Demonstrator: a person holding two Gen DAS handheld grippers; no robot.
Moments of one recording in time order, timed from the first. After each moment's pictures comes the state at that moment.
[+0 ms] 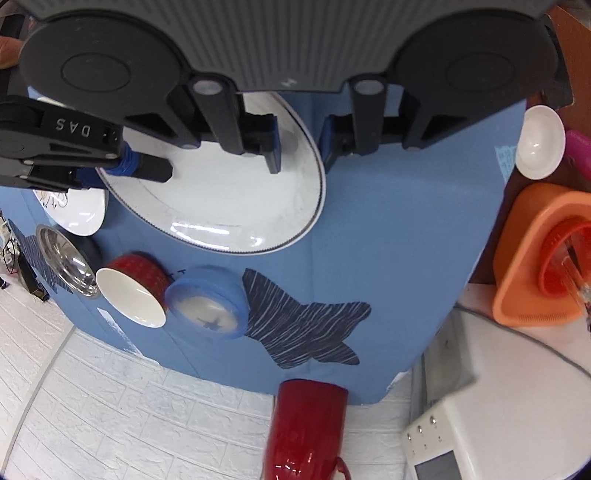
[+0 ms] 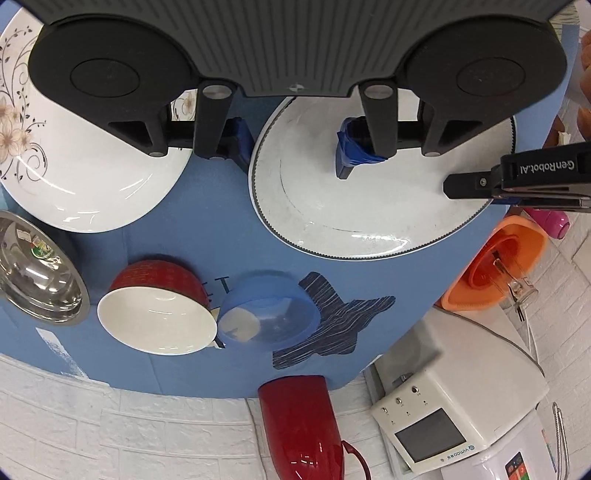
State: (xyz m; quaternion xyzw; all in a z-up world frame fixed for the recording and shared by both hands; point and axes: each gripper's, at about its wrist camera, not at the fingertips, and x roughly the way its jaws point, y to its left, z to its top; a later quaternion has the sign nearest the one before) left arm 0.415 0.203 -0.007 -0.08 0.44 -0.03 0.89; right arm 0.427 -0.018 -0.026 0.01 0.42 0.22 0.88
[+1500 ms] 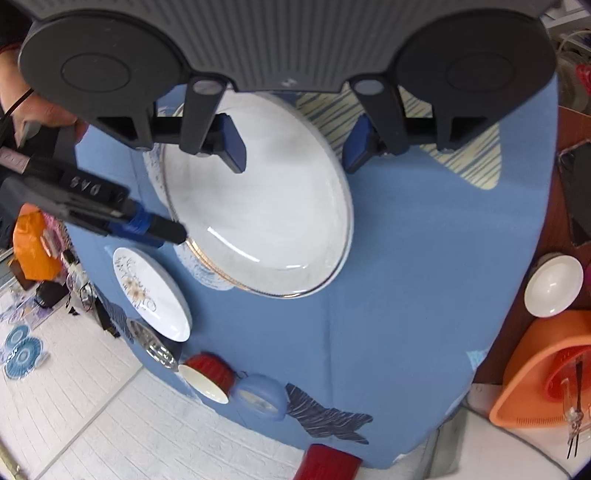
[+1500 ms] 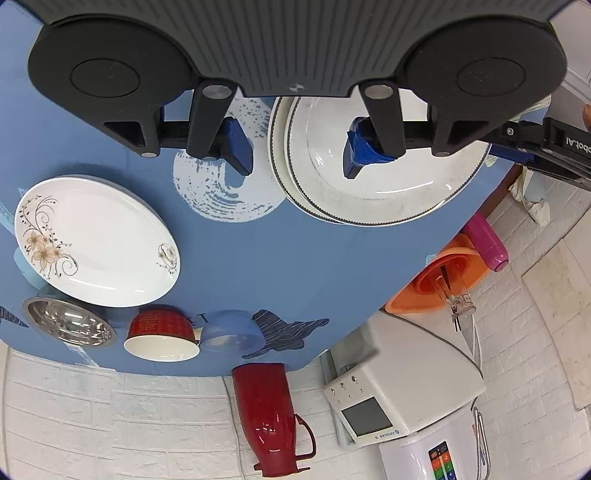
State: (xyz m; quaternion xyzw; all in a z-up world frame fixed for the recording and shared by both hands) left arm 0.244 0.235 -0.019 -0.16 0.49 -0.14 0.85; right arm 0.275 -0.040 -0.025 0.02 0.35 0.25 0.90
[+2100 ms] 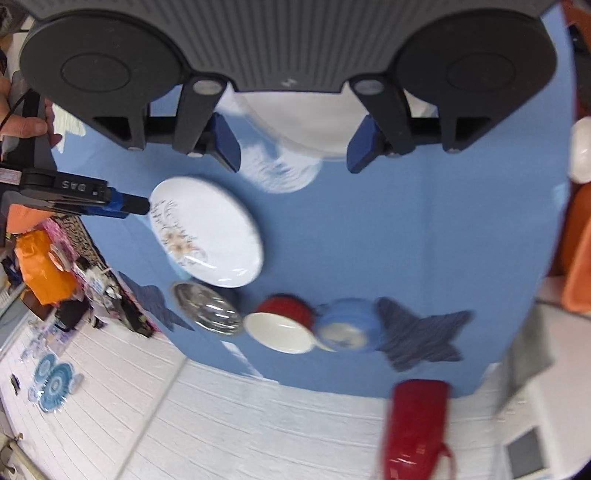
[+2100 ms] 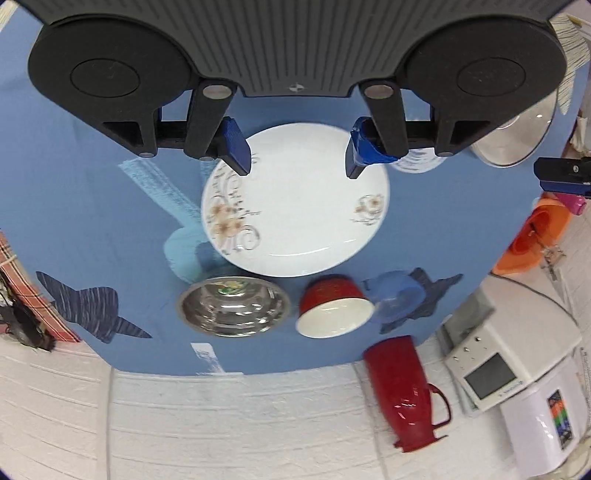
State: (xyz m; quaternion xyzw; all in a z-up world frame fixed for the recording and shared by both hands) left arm 0.353 0.132 0.038 -0.09 0.45 -0.19 0.87; right arm 0.342 -0.169 0.010 0.04 0.40 0.10 0.91
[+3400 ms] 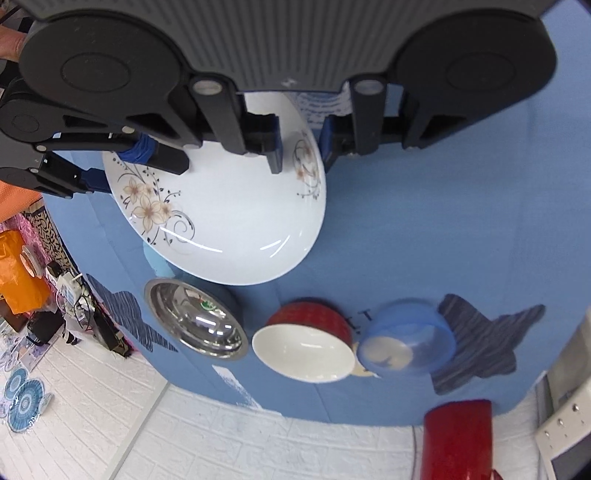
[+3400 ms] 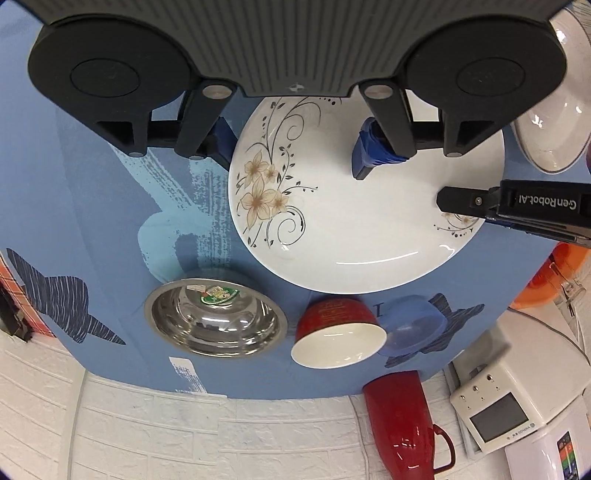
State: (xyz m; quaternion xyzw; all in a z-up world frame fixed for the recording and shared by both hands) left arm 0.425 0.064 0.000 -0.07 0.47 -0.16 0.86; right arm 0.381 -0.146 -0.014 0.00 0.42 0.13 0.90
